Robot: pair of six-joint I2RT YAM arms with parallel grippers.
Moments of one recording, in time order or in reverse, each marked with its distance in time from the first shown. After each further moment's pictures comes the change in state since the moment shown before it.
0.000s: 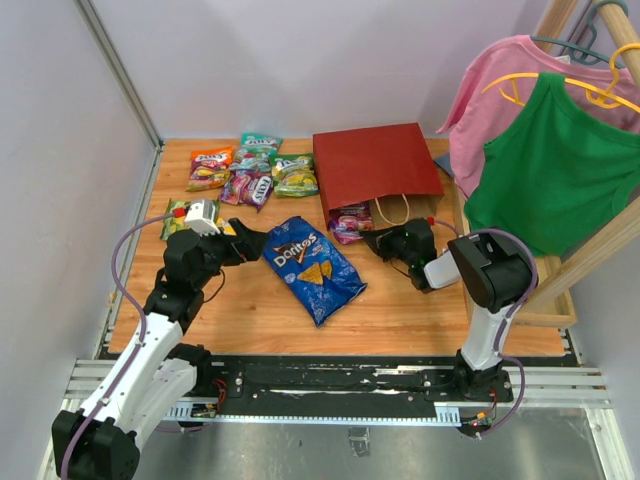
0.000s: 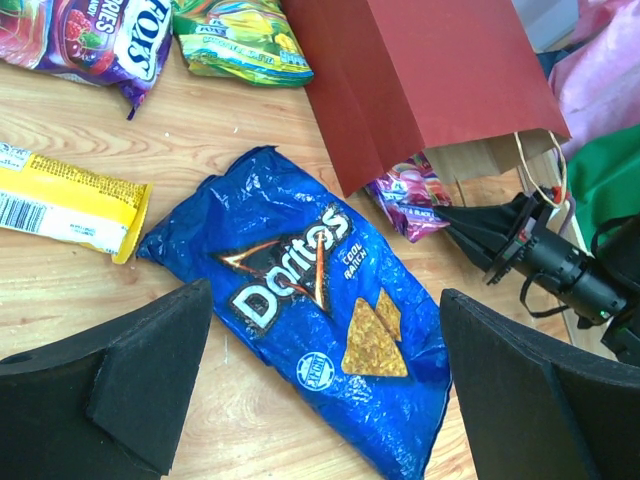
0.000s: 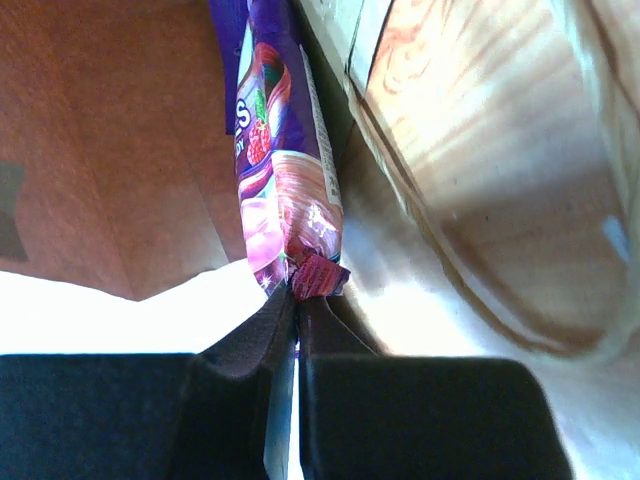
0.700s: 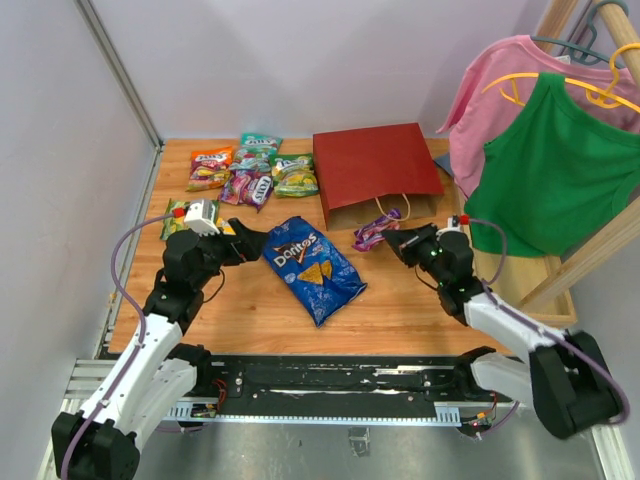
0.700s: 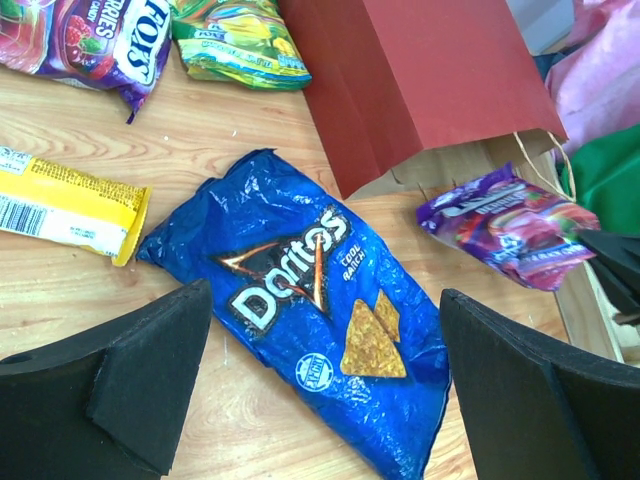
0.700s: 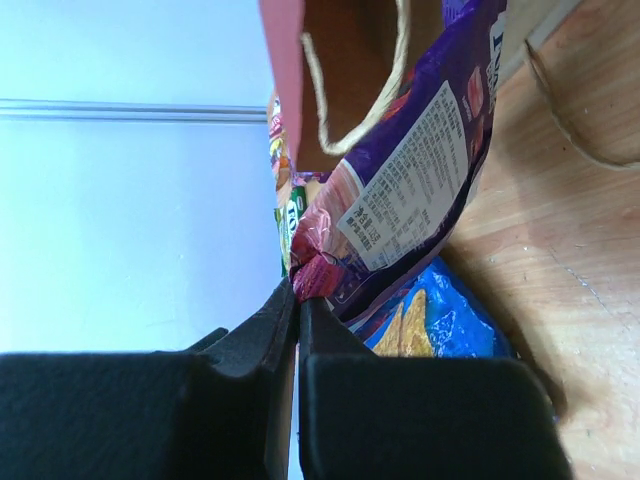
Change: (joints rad) left arm 0.000 -0.006 0.000 -0.001 -0.001 0.003; right arm 0.008 -0.712 -0.214 -0.334 0.074 -0.178
